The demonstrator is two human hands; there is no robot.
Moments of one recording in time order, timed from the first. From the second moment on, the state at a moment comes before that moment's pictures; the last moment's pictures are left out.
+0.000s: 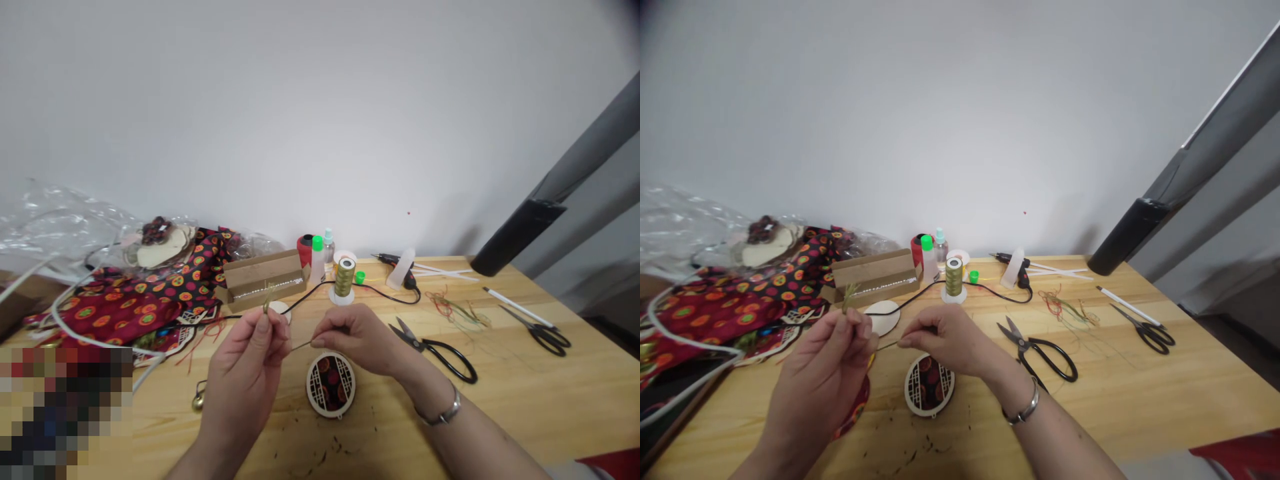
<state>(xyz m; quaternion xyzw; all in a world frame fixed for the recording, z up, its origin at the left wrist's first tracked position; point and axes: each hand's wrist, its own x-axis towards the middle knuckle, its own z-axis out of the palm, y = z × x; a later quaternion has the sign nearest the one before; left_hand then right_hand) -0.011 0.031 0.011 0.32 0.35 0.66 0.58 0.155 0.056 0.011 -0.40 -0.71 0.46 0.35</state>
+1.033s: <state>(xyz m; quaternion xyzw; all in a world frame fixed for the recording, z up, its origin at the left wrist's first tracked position) -0.040 -0.016 -0.008 0.79 0.34 0.33 0.39 0.175 0.096 0.011 -0.36 -0.85 0.23 0.32</state>
